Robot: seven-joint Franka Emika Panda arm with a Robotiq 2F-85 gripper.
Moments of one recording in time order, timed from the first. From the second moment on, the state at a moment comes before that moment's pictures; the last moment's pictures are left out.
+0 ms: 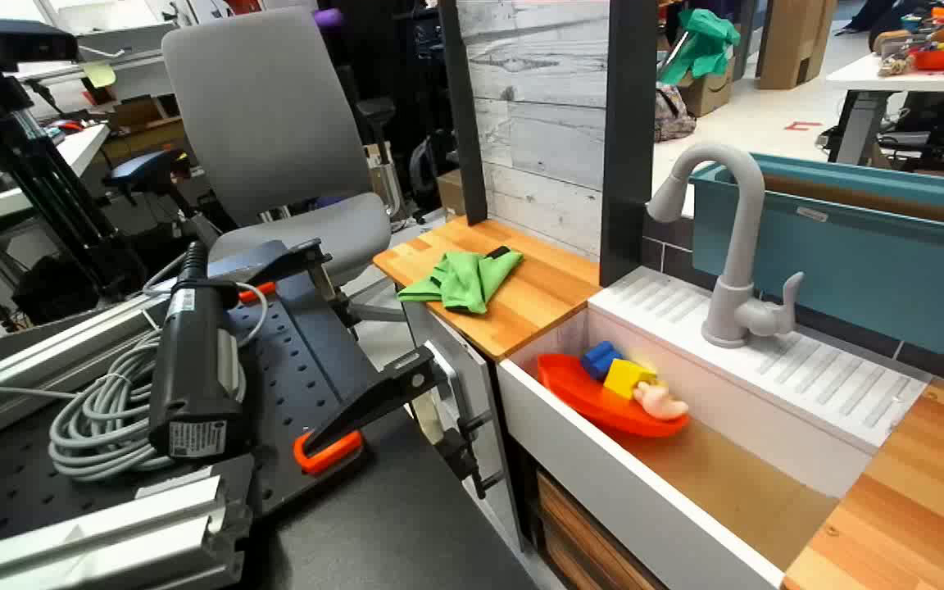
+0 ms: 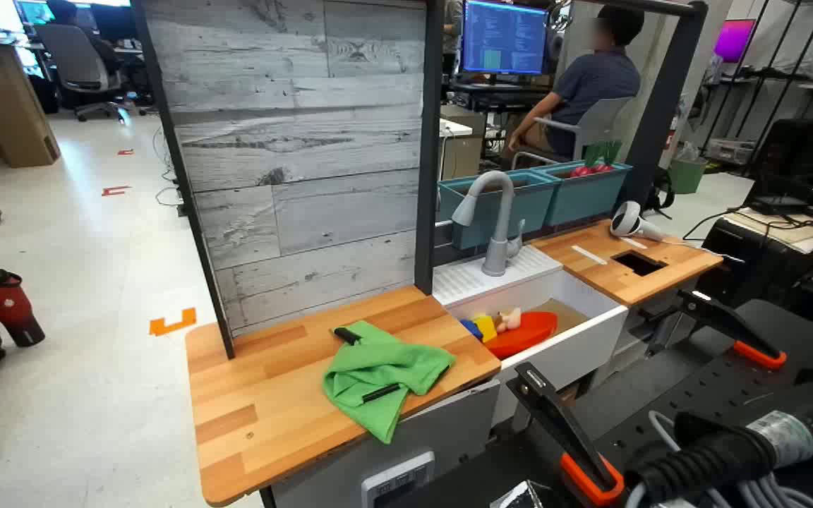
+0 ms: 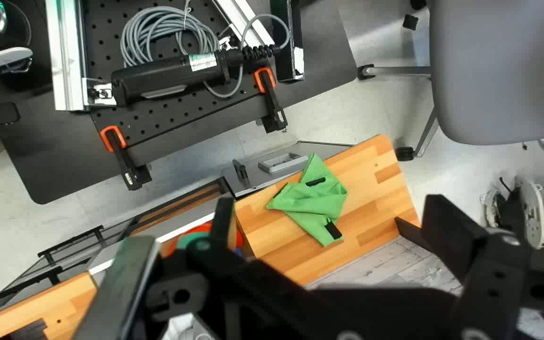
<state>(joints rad) 0.00 -0.45 -0.03 -2.16 0.21 1.54 0.27</state>
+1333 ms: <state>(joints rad) 0.11 0.30 0.13 -2.23 -0.11 2.38 0.58</state>
